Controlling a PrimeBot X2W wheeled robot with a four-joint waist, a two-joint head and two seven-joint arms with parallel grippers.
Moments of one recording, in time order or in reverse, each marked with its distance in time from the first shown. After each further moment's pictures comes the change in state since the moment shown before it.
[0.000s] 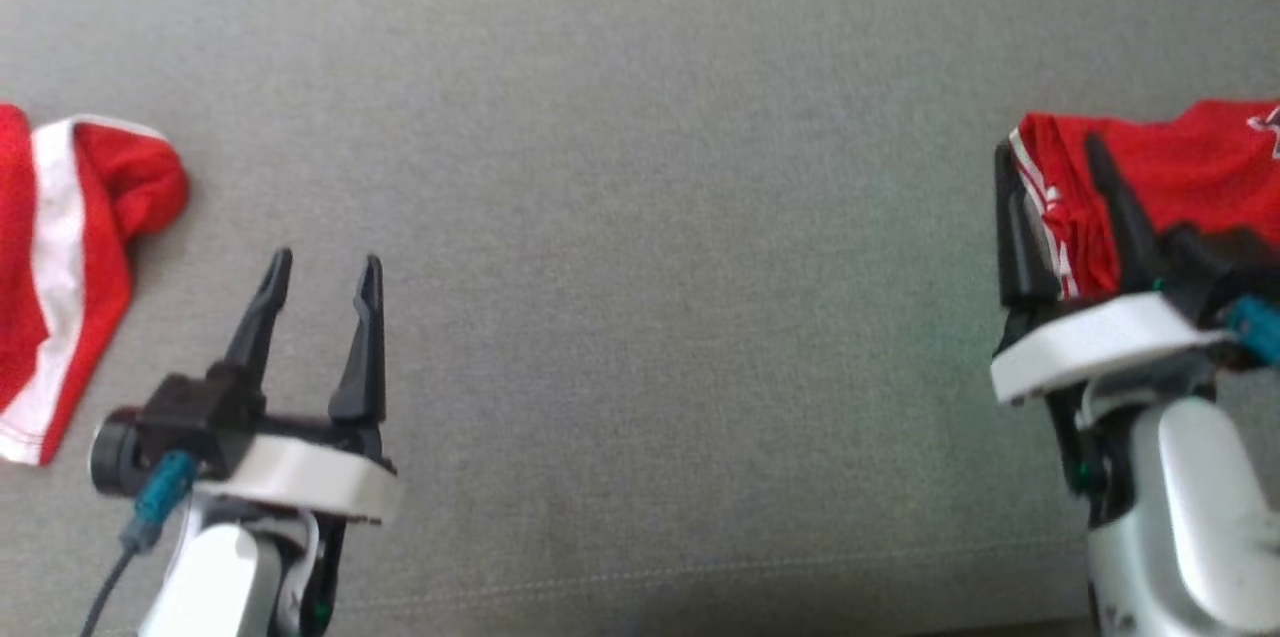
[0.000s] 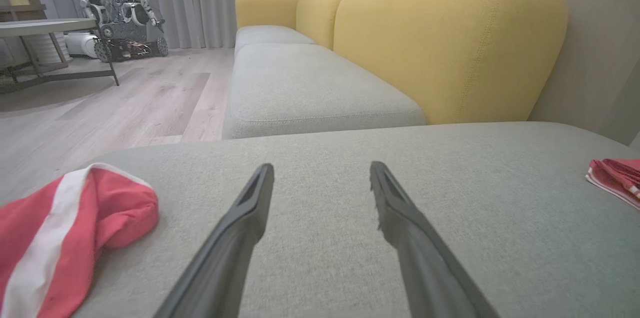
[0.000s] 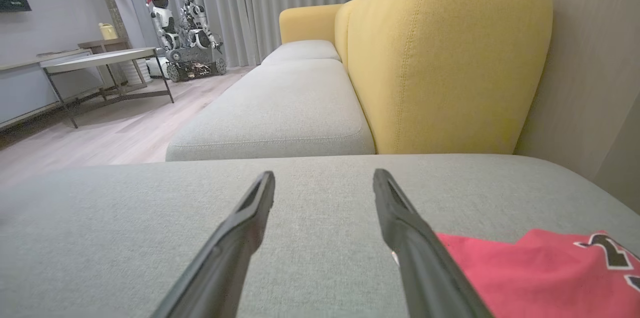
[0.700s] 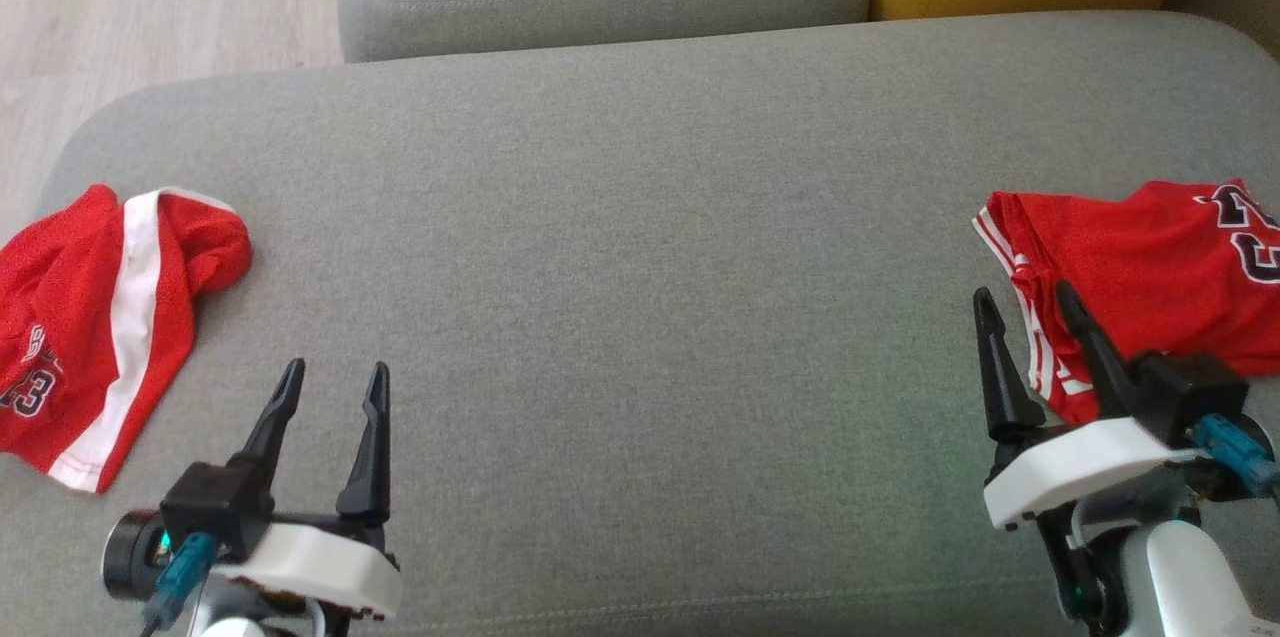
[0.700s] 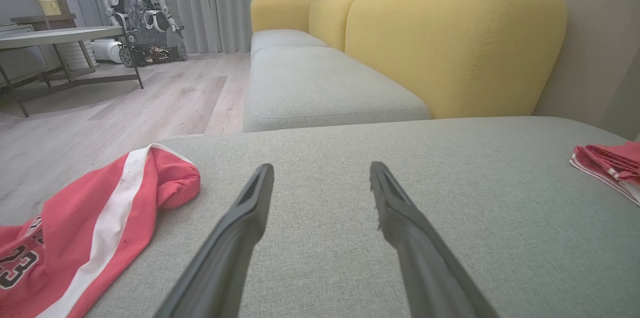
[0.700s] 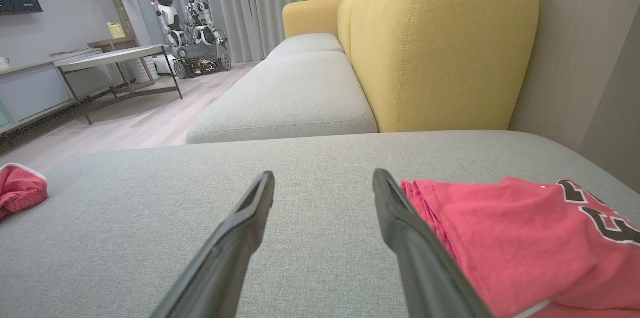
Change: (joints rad) left arm 0.159 0.017 -0.019 -0.019 -0.008 0.041 0.026; right arm 0.220 0.009 0.009 -0.040 0.012 0.000 0.028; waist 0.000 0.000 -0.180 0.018
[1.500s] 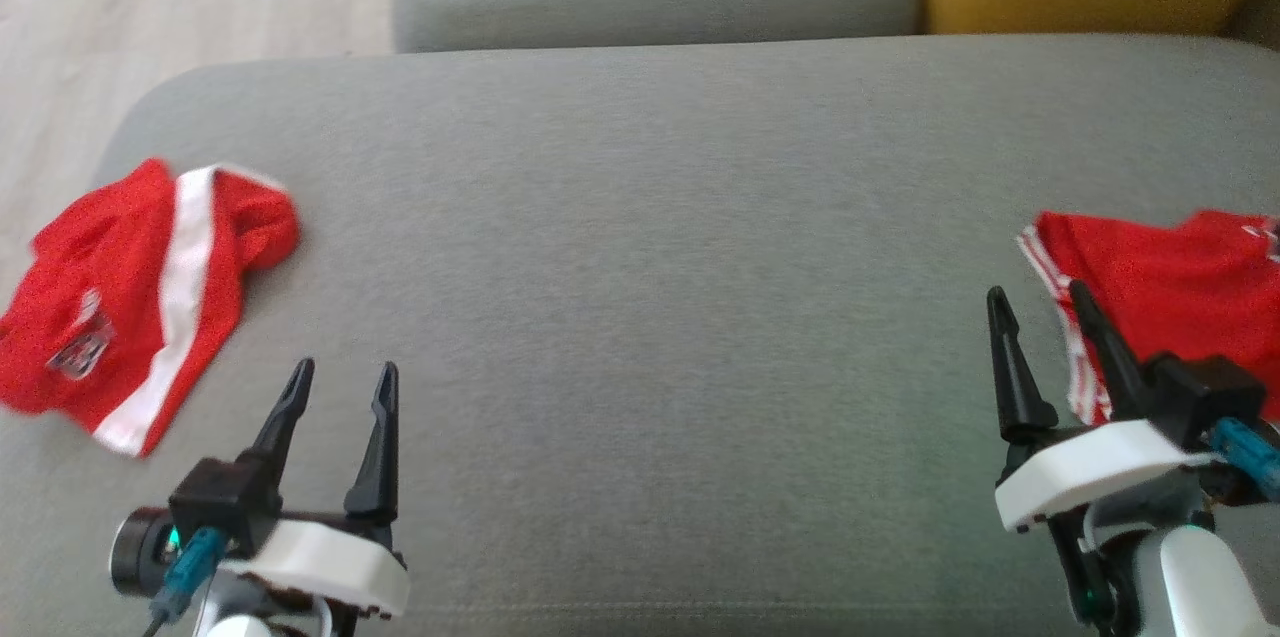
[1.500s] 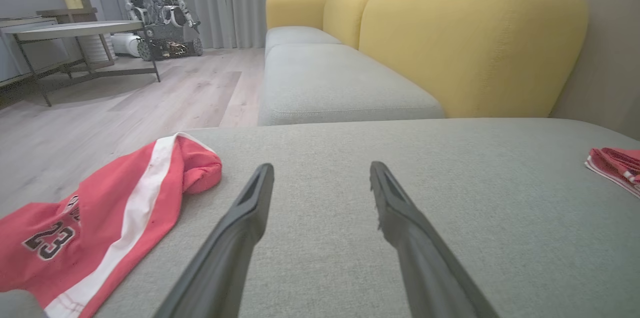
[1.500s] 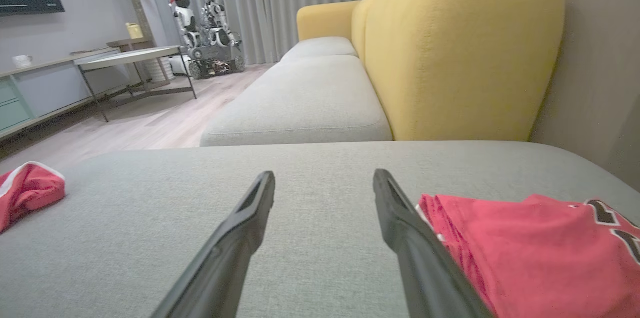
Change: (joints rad) left arm 0.000 0.008 -0.020 -0.013 -0.010 0.014 0.019; right arm 0.012 0.001 -0.016 -0.027 0.000 0.000 0.010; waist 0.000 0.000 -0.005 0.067
